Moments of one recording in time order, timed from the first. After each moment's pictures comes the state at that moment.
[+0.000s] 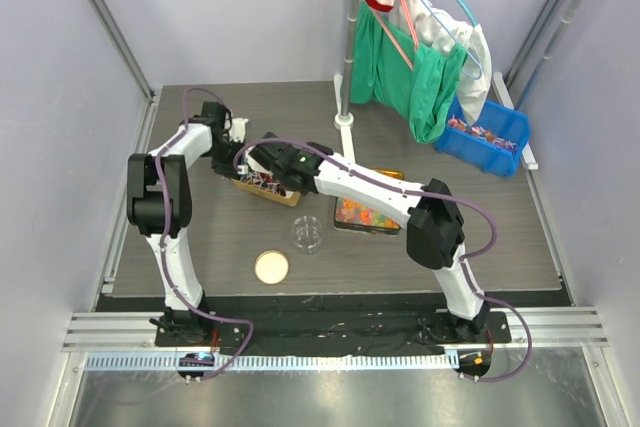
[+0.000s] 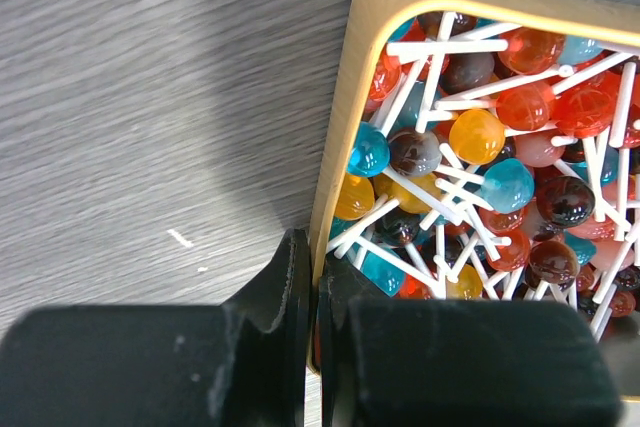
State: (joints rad) left arm -0.05 2.03 1.49 -0.71 0.22 0.16; right arm 1.00 2.09 1.95 -0.82 0.61 -0.62
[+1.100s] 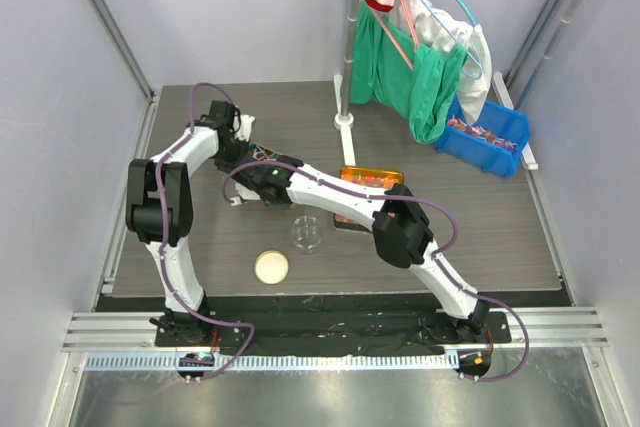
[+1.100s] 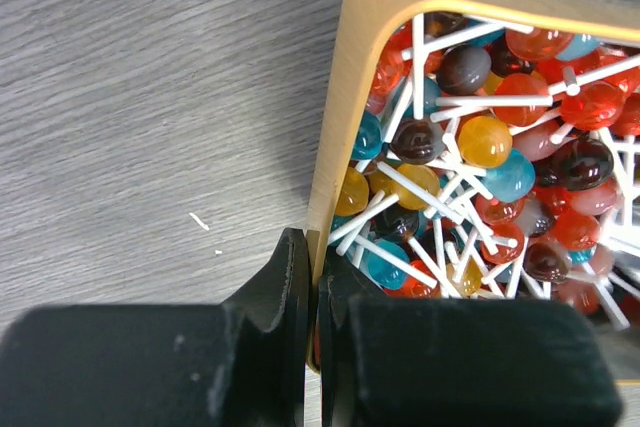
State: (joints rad) left arm -0.12 1.96 1.43 -0.64 0.08 0.16; right arm 1.05 2.30 2.11 -1.01 0.58 -0.73
